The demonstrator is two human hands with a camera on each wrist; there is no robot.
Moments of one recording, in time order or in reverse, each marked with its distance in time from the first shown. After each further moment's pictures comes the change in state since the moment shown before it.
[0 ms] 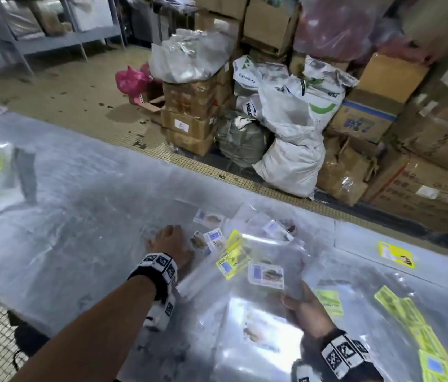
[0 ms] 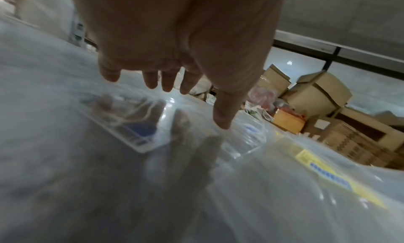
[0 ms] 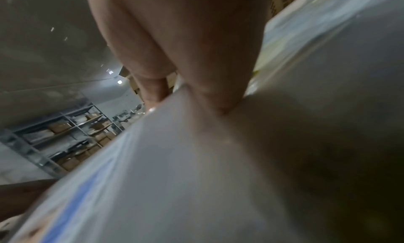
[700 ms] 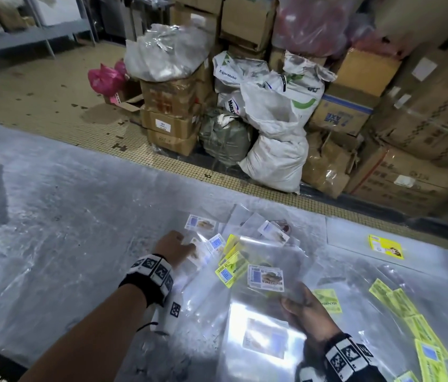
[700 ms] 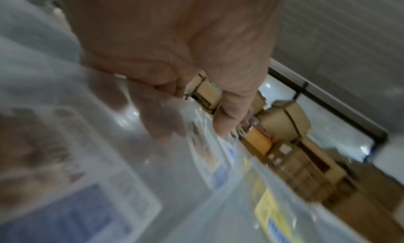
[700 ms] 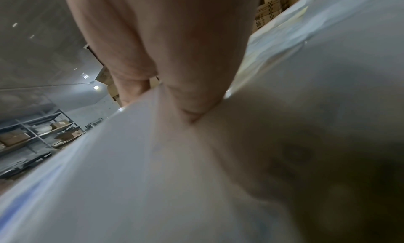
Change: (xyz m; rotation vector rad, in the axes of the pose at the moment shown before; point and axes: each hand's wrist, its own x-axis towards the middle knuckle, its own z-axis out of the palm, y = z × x) left_hand 0.023 0.016 -0.011 -0.349 -0.154 0.037; right_hand -0.006 -0.002 -0.003 0.085 -0.049 -0.050
